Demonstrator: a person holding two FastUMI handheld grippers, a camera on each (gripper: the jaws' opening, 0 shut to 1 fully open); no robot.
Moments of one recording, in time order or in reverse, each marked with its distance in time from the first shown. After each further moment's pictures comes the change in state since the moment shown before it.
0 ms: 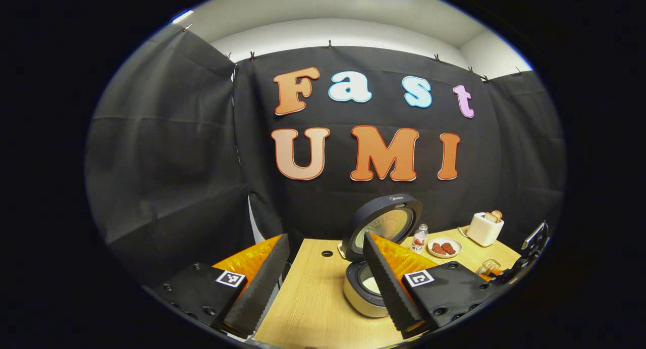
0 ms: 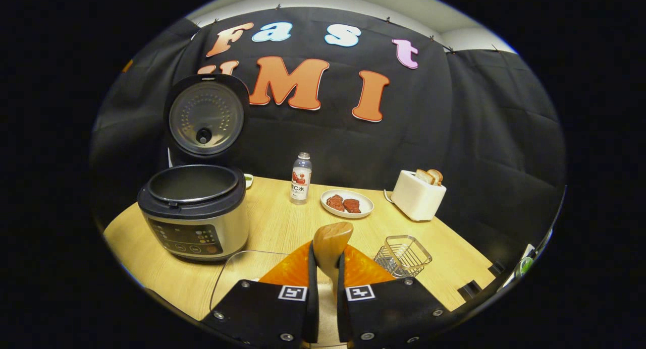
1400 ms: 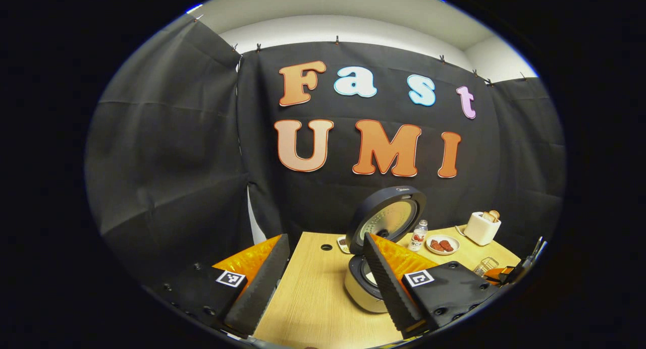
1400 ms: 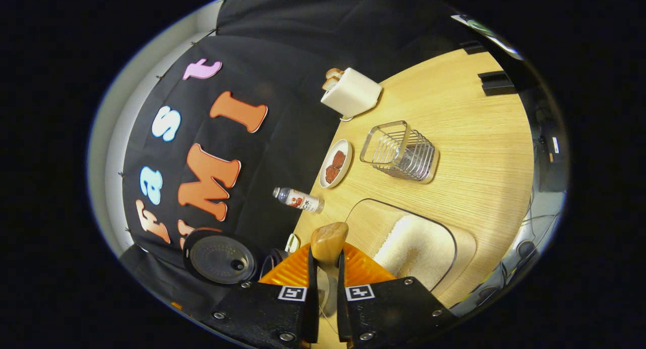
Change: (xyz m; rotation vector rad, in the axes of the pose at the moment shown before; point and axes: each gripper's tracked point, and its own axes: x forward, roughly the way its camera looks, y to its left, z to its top) left arm 0.001 0.013 -0.016 -0.046 0.015 -0.028; right arm -0.009 -0.012 -0.030 1.369 0.141 0.050
